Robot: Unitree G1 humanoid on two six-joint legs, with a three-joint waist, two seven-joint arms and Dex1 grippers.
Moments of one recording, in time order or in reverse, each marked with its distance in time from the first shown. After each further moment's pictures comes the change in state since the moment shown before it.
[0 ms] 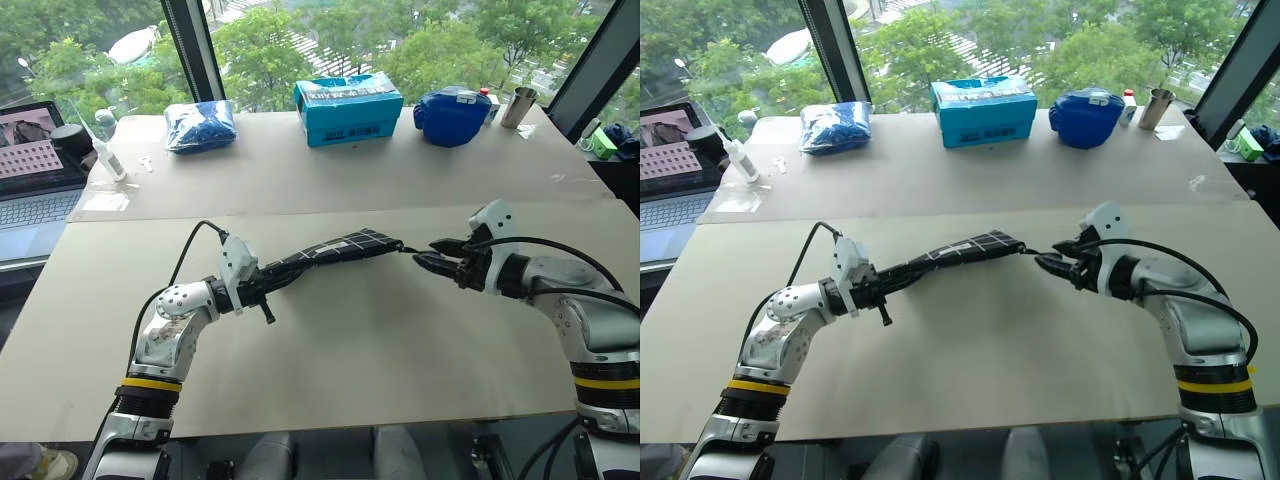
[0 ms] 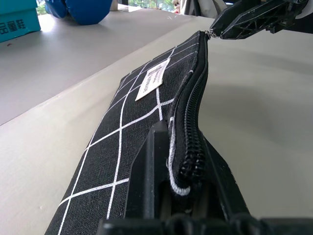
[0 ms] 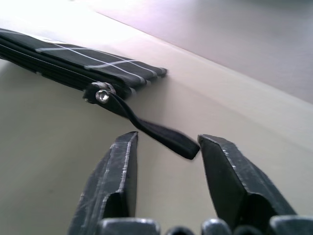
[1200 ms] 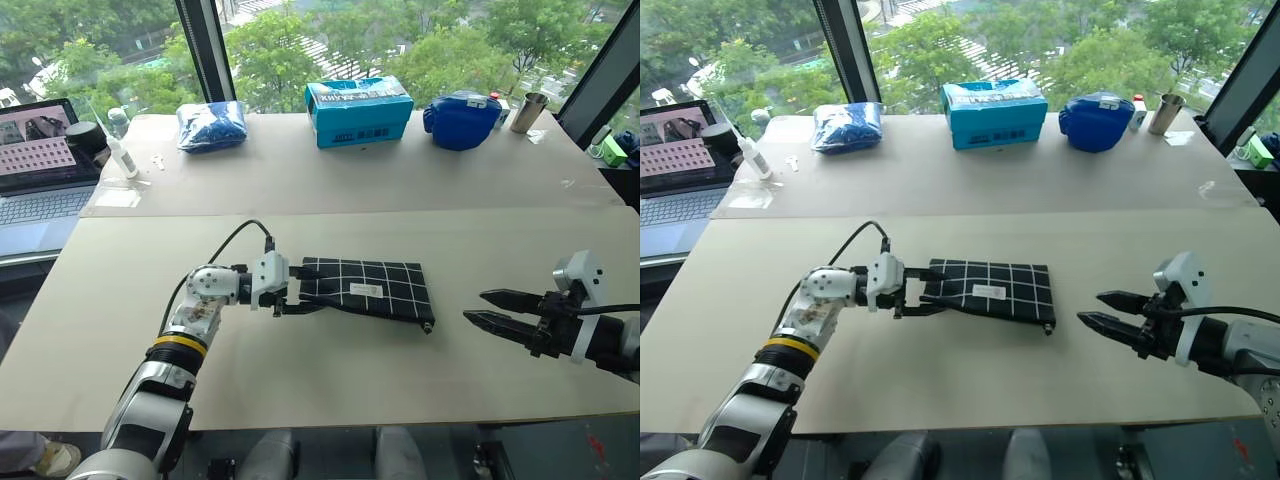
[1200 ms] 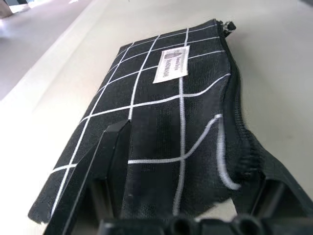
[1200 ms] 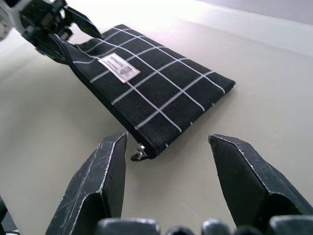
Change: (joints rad) left arm -0.197 0.008 -0.119 0.391 0.118 -0.358 -0.313; right arm 0.482 -0.175 -0.348 -0.252 0.199 -0.021 0.126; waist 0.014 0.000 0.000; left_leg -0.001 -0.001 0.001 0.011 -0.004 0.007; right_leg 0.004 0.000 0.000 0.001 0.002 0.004
